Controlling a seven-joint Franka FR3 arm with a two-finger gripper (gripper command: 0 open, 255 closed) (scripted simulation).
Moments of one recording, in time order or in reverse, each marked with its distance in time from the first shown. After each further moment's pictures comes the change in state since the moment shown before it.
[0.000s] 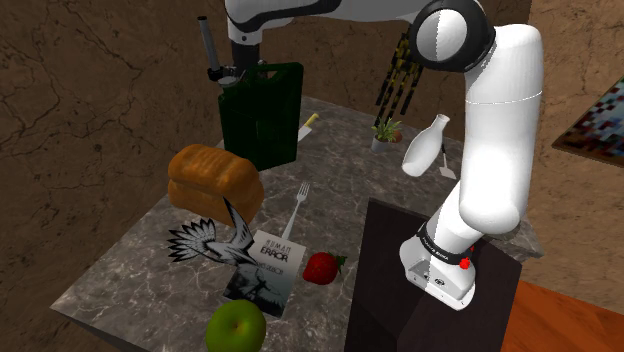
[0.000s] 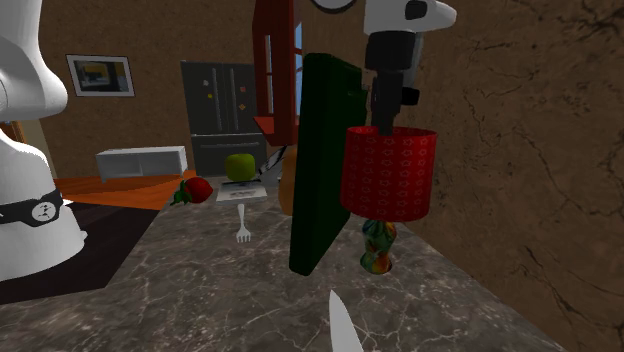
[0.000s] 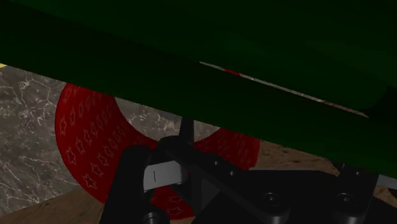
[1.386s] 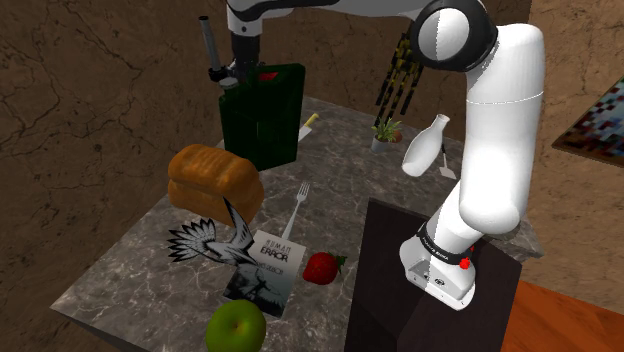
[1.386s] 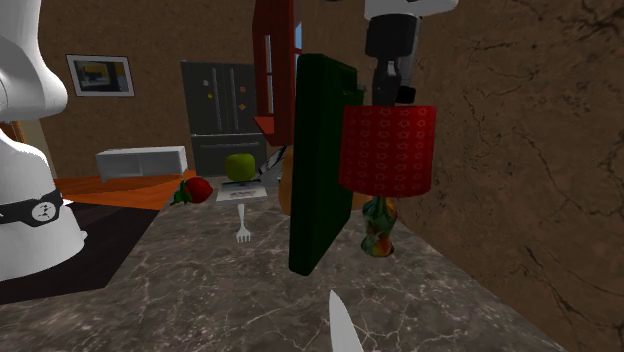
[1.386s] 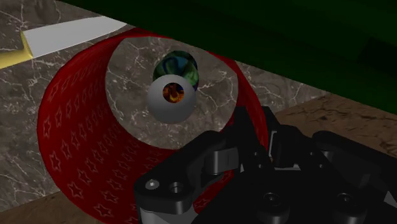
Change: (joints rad) arm 0.001 -0.009 0.001 0.042 0.001 -0.051 0.000
